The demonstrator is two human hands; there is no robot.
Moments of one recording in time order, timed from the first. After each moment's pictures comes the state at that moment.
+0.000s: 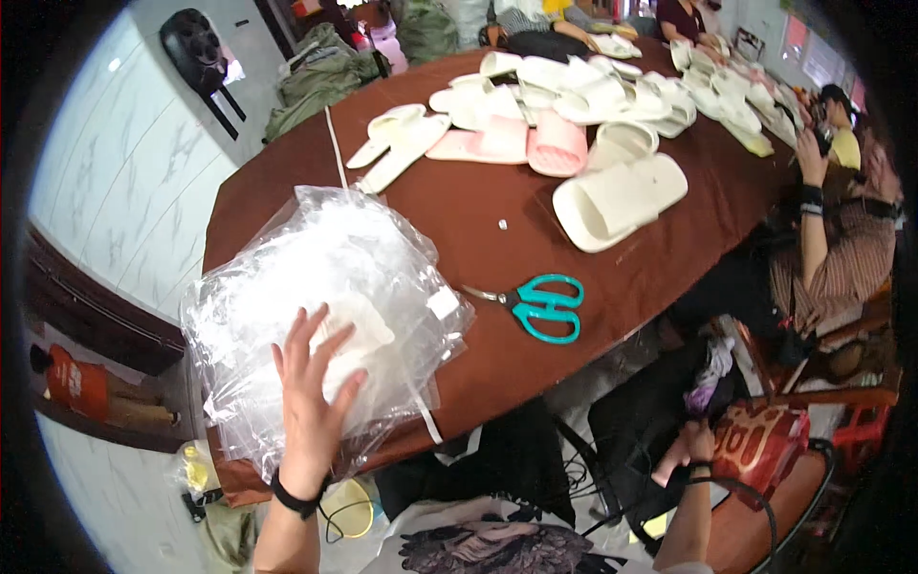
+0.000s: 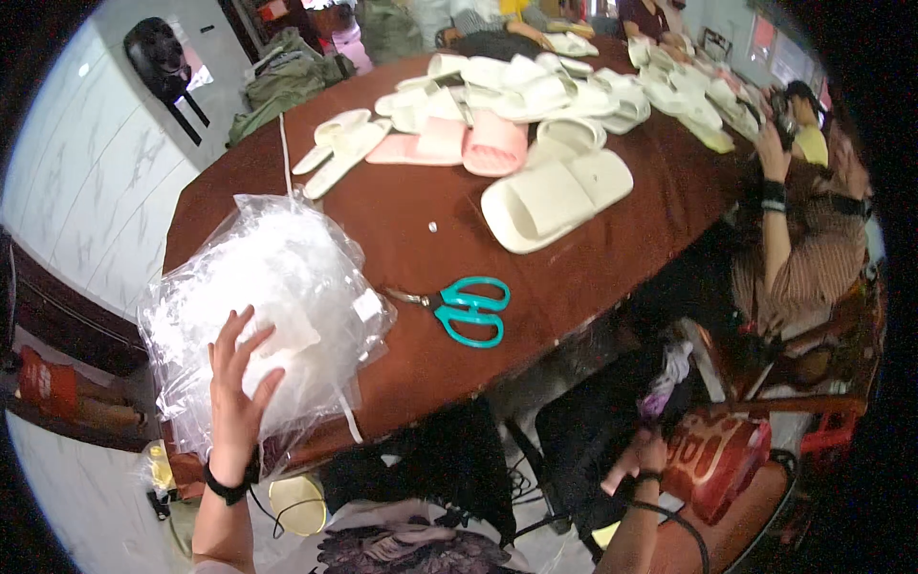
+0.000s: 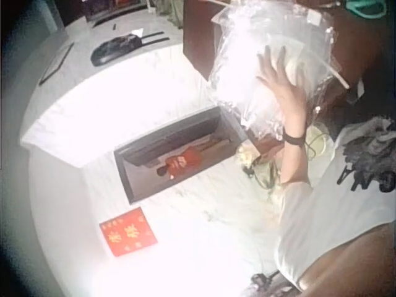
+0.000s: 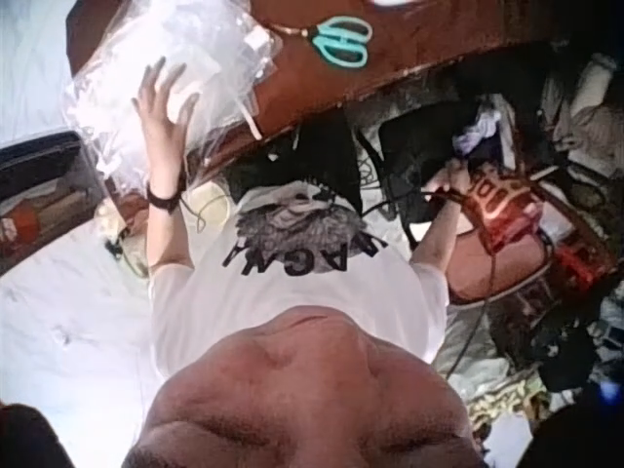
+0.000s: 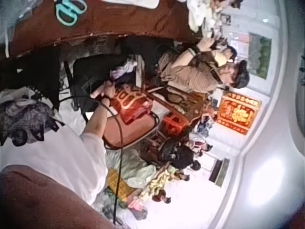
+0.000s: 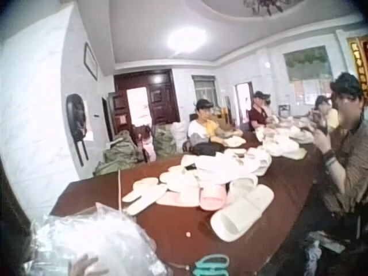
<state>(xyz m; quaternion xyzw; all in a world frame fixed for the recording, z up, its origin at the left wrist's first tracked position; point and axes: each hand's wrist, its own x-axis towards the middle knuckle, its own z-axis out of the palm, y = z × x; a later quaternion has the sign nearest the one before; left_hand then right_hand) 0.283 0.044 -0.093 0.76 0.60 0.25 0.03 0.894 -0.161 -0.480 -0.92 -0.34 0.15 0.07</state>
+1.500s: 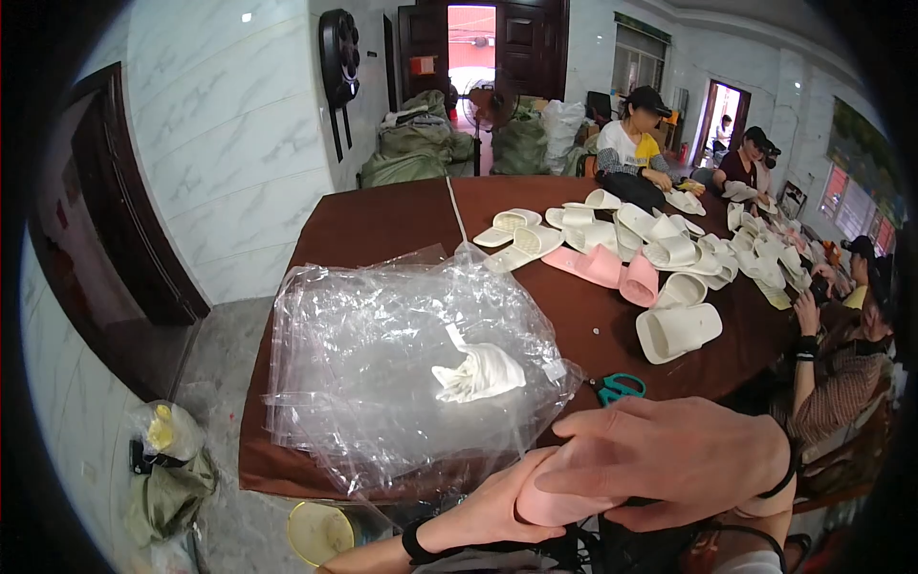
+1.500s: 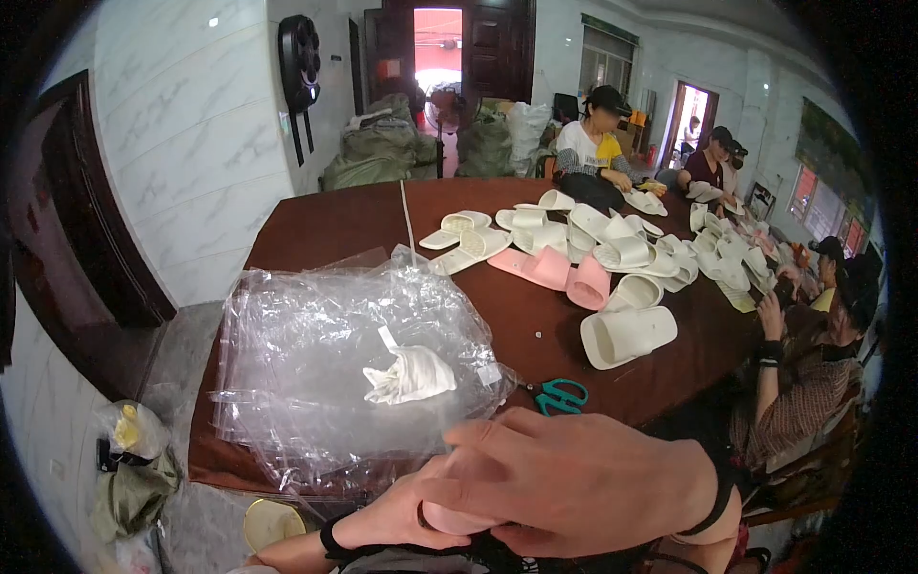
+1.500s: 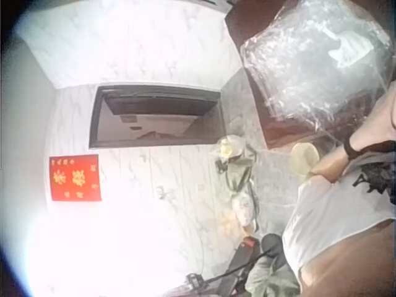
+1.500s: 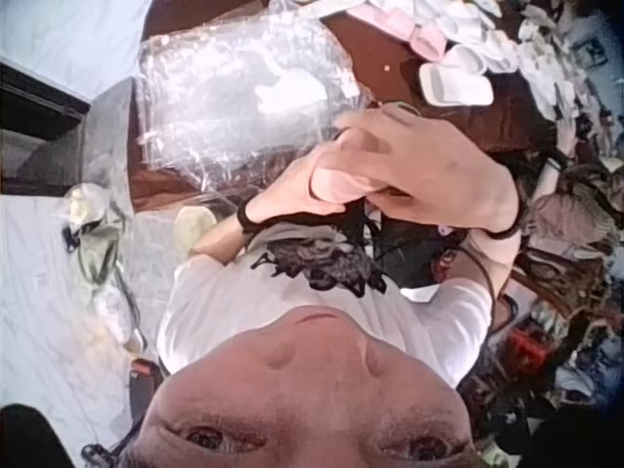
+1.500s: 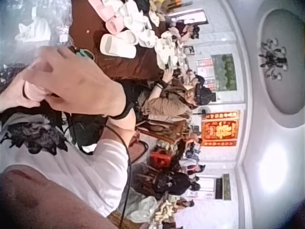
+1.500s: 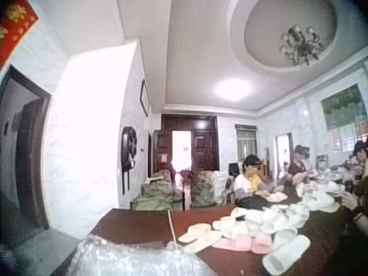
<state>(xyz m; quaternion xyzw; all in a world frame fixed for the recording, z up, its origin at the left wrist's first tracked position) 0.297 -0.030 -0.133 0.75 0.30 0.36 0.47 0.503 0.004 0.068 -0.13 -0.99 0.08 0.06</state>
